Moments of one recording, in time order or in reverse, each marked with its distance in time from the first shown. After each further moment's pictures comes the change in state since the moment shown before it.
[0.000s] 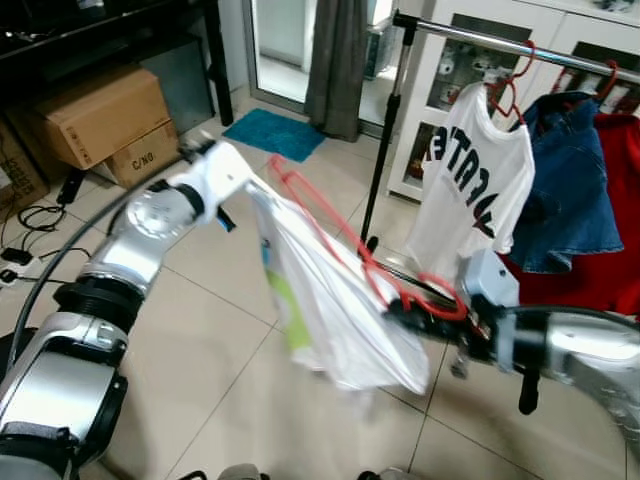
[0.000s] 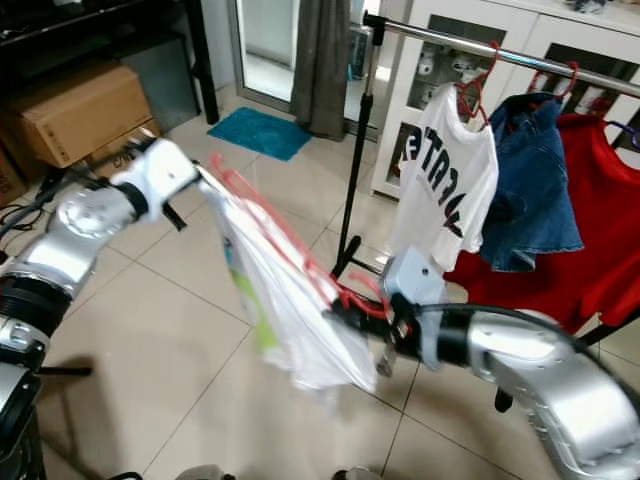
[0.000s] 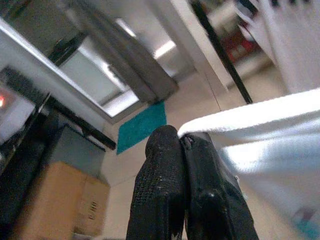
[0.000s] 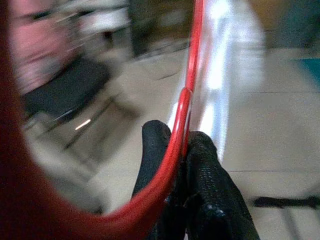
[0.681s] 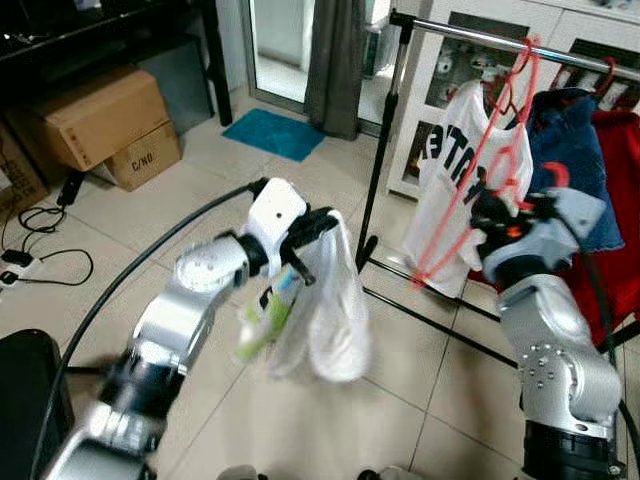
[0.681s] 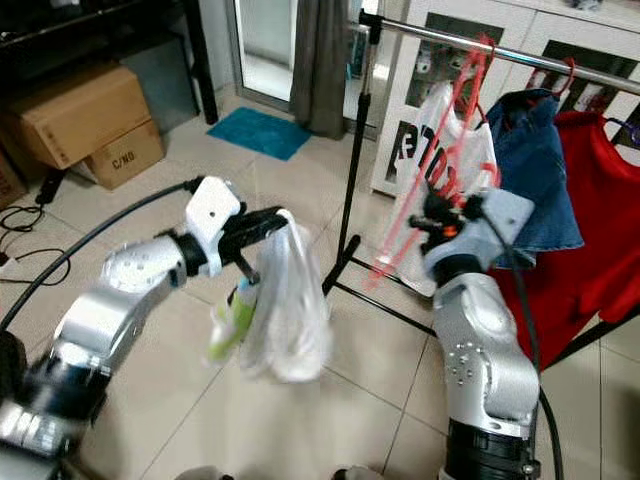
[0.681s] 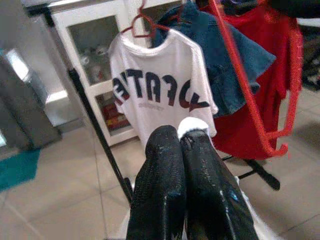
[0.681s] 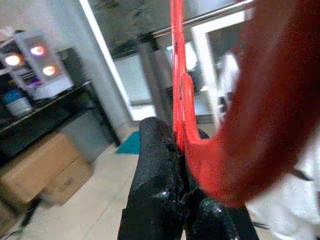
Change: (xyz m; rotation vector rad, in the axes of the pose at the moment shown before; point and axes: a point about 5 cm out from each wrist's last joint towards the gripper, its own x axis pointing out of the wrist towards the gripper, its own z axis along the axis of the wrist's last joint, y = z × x) left arm -0.030 -0.107 0.044 -0.409 -0.234 -0.359; right arm 0.005 -0.057 0.010 0.474 -0.510 -0.895
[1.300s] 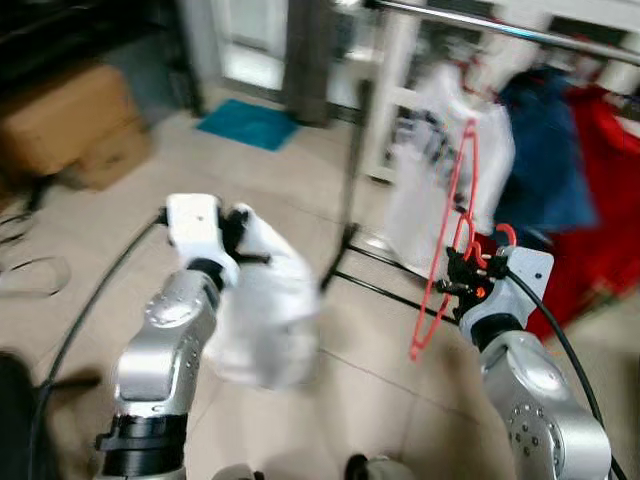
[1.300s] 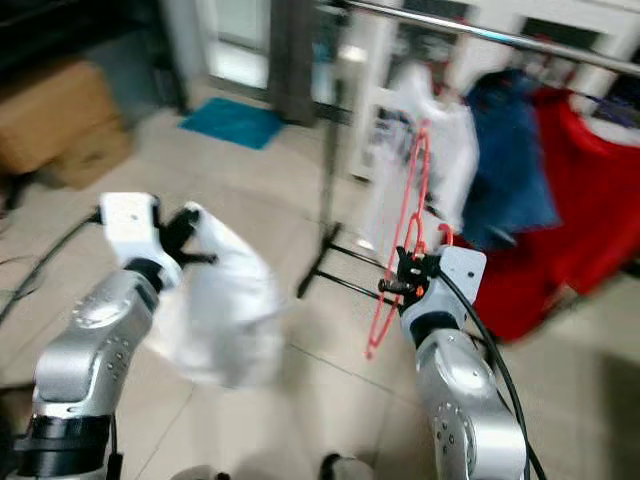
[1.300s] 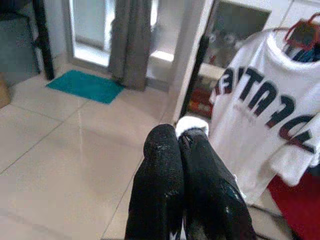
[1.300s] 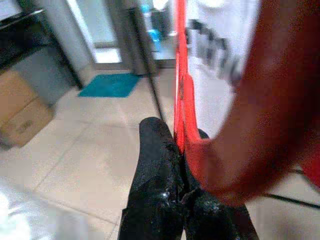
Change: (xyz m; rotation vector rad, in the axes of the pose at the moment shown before) left arm -0.043 0.022 -0.018 -0.374 -0.027 0.676; right arm -0.045 0.011 -0.047 -0.086 0.236 0.000
